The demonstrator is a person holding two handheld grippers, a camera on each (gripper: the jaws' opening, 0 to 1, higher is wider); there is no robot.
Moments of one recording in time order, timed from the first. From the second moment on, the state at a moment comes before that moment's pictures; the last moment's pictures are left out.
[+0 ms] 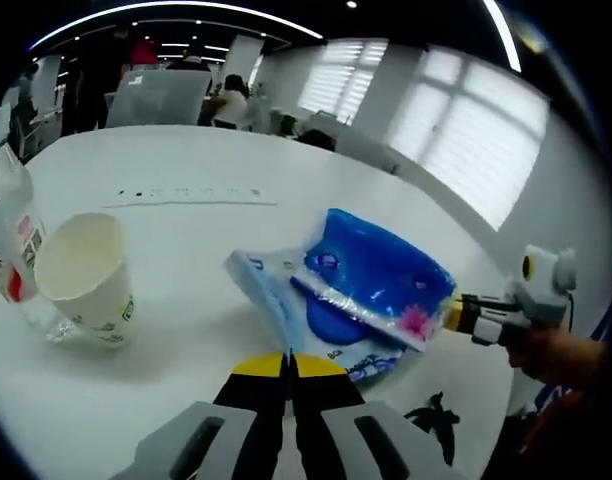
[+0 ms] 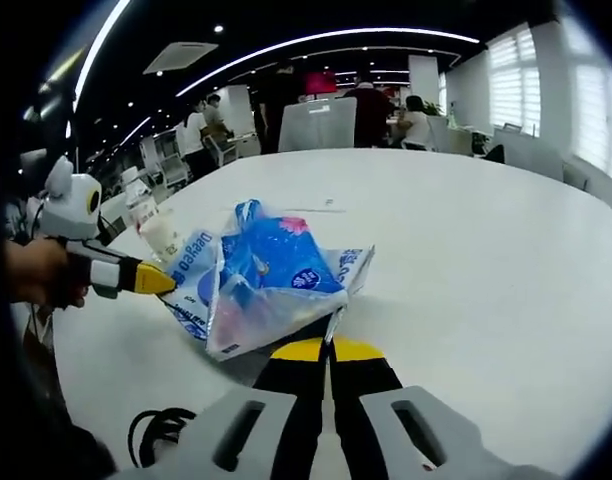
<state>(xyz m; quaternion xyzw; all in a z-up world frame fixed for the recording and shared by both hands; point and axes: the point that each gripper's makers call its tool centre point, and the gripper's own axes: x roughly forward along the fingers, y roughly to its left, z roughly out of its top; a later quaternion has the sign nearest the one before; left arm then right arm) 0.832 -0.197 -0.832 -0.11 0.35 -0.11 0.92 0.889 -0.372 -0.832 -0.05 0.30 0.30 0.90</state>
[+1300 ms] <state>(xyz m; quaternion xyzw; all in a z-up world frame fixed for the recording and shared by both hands) 0.840 -0.096 -0.859 -0.19 0.36 0.02 0.91 0.912 -0.266 -0.862 -0.09 0.31 0.37 0.87</state>
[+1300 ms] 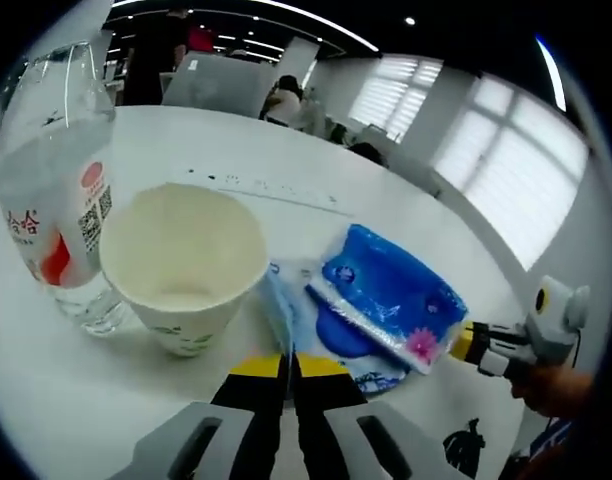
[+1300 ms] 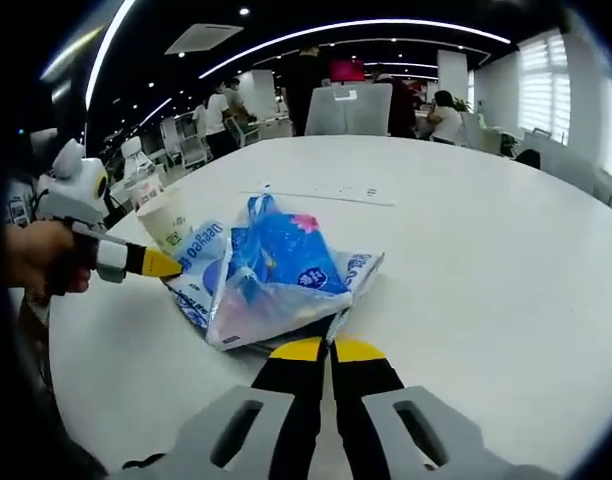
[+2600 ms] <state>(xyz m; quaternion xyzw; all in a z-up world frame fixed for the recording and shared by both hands) 0.787 -0.115 -0.809 -0.07 0.32 -0.07 0.94 0.886 -0.289 -0.824 -0.06 0.28 0.38 0.88</state>
